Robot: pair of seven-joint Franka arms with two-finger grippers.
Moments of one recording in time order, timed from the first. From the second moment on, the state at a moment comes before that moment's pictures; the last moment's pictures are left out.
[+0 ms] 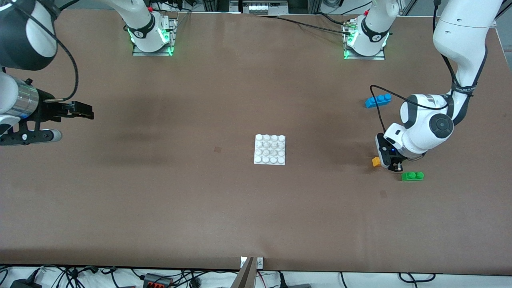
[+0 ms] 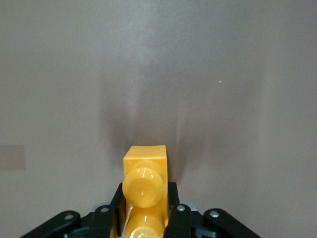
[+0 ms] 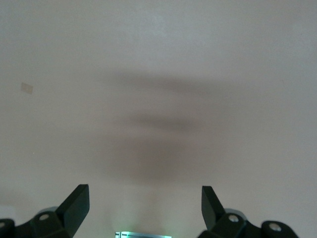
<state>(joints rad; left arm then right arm) 0.13 0.50 -0.11 -2.07 0.04 2.60 1.44 0.30 0.24 -0.33 -1.46 0.07 1.49 -0.14</state>
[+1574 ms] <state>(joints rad) -0.24 0.70 -0.47 -1.58 0.16 2.10 0.83 -0.07 -0.02 0.01 -1.71 -0.02 1.64 -0.14</state>
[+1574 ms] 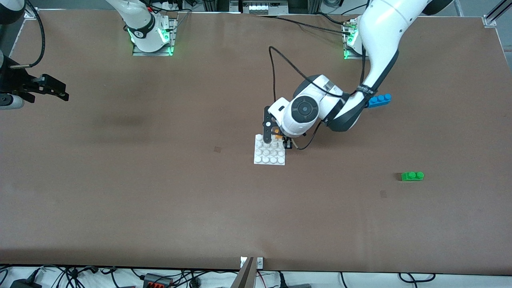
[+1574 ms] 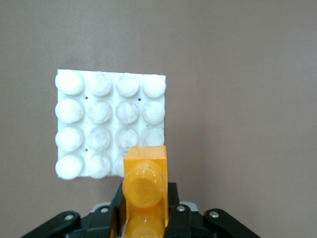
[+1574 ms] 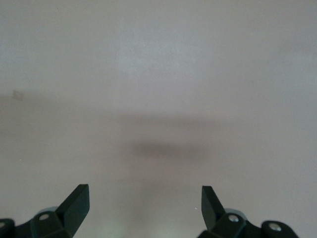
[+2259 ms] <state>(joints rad) -0.32 0.79 -0.43 -1.50 0.19 2.18 0.81 -0.06 -0.01 0.00 -1.70 -0.02 1.59 -0.14</state>
